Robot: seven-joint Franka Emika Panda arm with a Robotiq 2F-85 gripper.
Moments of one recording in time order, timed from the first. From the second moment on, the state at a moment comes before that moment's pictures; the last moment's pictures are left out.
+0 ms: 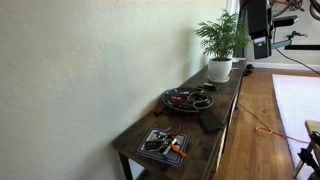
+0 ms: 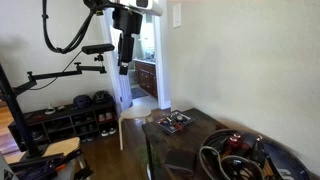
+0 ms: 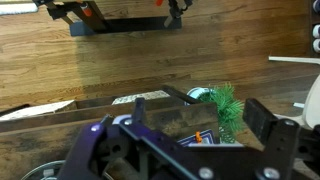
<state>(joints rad) 0.03 -0.41 0.01 -2.35 0.17 1.72 0.09</state>
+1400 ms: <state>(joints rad) 0.01 -0.24 0.01 -2.34 -0.05 2.02 0.02</state>
